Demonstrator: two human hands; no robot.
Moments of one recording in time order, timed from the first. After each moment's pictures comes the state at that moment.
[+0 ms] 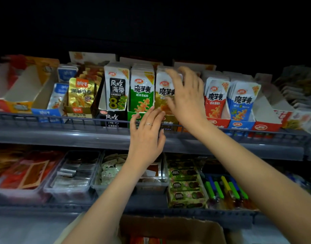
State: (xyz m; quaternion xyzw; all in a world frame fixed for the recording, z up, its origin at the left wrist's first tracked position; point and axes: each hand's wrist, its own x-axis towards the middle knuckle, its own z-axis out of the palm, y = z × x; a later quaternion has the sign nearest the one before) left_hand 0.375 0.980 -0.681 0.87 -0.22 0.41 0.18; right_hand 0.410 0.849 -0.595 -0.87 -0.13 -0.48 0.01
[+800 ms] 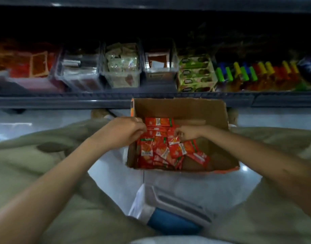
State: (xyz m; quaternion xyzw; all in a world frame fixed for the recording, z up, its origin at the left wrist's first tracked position) left_hand 0.188 1.105 -0.839 0.90 -0.40 -0.12 0.13; right_hand 0.205 0.832 -0.934 -0.88 -0.15 0.44 0.11
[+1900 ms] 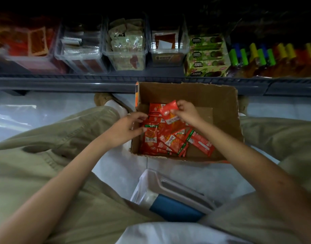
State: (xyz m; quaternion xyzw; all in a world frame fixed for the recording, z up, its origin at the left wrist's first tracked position) left_hand 0.157 1.115 -0.876 0.86 -0.15 -0.28 0.40; right_hand 0.195 0.866 -0.939 -0.85 0.08 0.21 0.48
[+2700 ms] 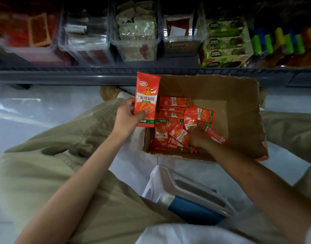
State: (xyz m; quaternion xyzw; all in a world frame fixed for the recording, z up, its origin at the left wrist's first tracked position) left_hand 0.176 1.125 -0.905 0.79 0.10 -0.14 0.58; right_hand 0.141 0.871 -1.045 -0.87 0.10 0.45 0.15
